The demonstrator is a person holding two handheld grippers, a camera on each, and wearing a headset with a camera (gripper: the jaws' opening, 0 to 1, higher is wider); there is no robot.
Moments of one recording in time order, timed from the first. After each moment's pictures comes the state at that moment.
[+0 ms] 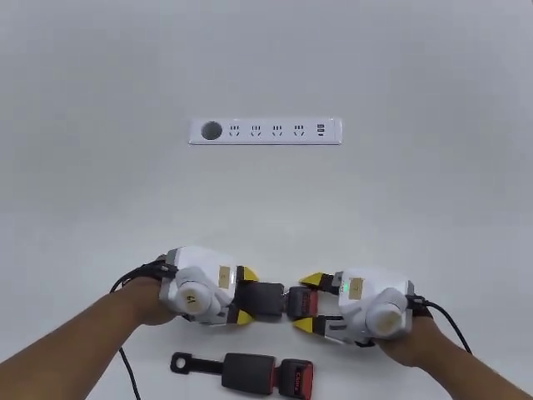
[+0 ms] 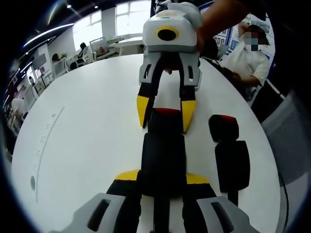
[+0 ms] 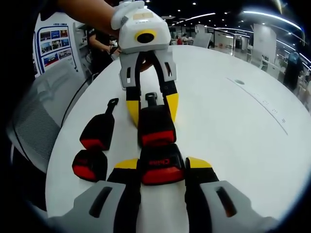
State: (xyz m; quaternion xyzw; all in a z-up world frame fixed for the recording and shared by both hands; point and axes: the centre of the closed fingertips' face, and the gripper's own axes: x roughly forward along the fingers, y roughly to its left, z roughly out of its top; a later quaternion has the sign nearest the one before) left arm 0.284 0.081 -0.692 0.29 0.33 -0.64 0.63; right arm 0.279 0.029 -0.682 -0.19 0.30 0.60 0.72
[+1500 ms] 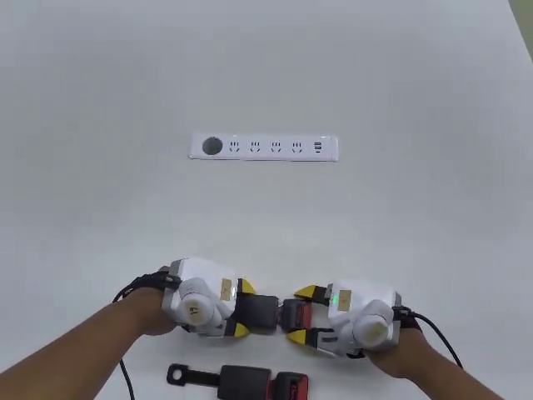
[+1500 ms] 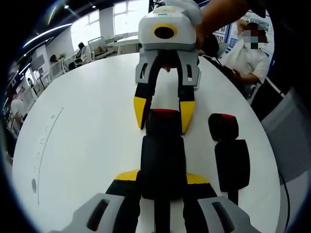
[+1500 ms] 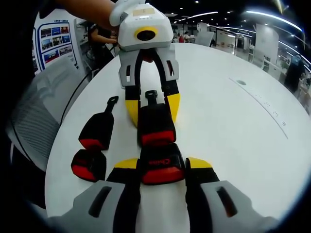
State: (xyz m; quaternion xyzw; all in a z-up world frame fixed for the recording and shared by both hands) left arm 0.283 0.081 -0.692 0.31 0.33 -0.64 0.62; right arm 0.280 0.033 -0.681 -0.20 0.30 0.60 0.71
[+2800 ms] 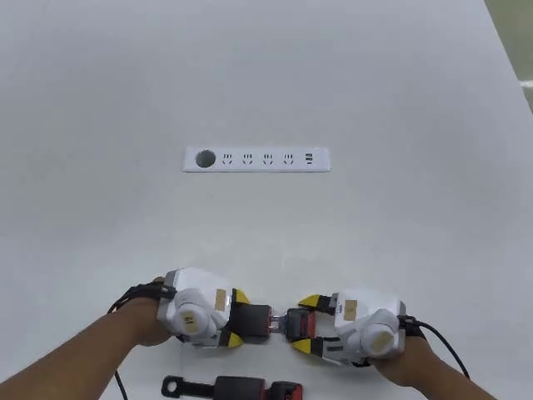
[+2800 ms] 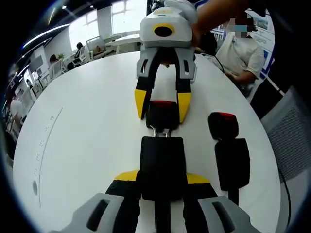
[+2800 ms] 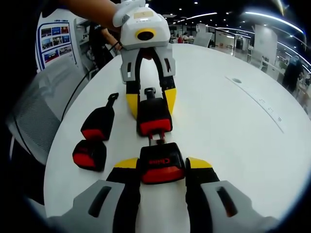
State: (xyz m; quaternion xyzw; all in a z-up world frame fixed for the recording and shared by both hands) left arm 0.283 0.083 -0.692 0.31 0.33 -0.64 0.61; right arm 0.282 0.015 -0.680 -0.20 0.30 0.60 0.72
